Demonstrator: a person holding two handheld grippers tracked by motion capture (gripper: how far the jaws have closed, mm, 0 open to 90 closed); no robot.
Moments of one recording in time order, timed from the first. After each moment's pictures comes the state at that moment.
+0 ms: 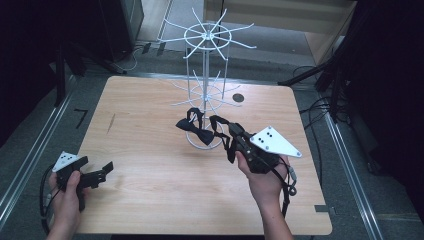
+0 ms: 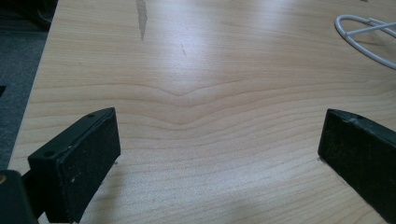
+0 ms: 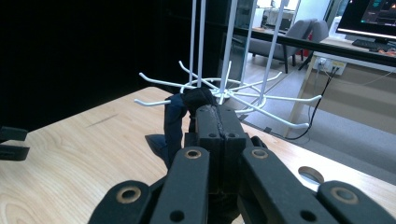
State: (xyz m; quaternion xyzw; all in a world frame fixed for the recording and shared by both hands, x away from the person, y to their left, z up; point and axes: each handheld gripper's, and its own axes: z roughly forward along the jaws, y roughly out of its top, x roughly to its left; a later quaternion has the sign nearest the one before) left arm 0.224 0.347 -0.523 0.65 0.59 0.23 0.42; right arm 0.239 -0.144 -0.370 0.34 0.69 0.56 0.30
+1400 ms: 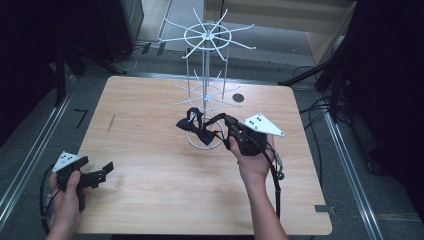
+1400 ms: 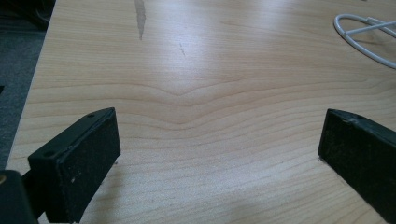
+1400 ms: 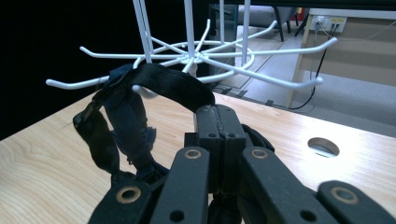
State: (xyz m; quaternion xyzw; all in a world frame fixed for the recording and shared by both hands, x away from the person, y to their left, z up) left arm 0.224 0.347 -0.524 0.65 0.59 0.23 0.42; right arm 0.295 -0.133 -0.406 0.41 0.68 0.55 0.26
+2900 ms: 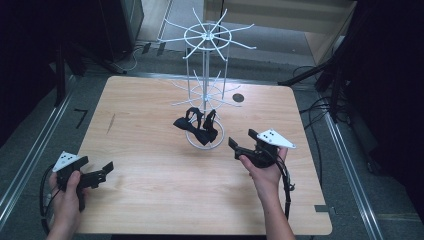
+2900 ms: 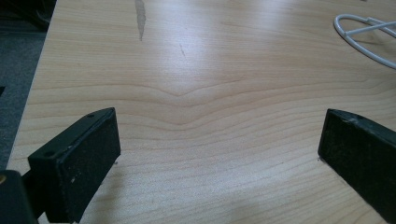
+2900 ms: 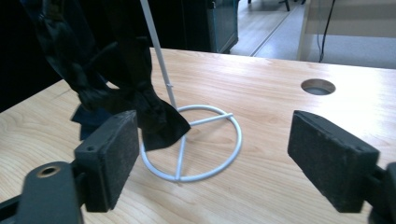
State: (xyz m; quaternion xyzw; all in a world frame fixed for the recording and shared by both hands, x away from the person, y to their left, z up) left arm 0.224 0.346 -0.524 0.65 0.58 0.23 0.42; right arm 0.295 -0.178 -0.468 0.44 0.68 0.55 0.21
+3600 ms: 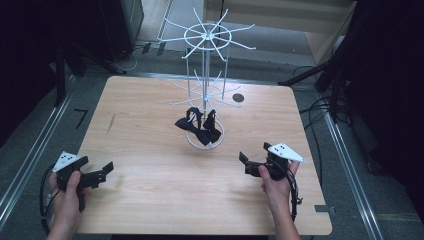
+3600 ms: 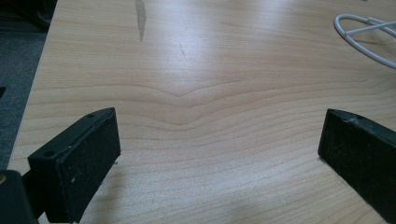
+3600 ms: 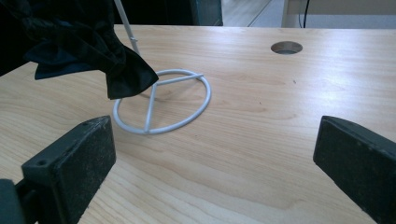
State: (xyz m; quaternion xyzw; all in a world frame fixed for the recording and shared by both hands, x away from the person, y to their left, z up) left arm 0.224 0.346 -0.524 0.65 0.58 0.23 0.42; right arm 0.275 -0.213 -0.500 0.47 0.68 0.52 0.21
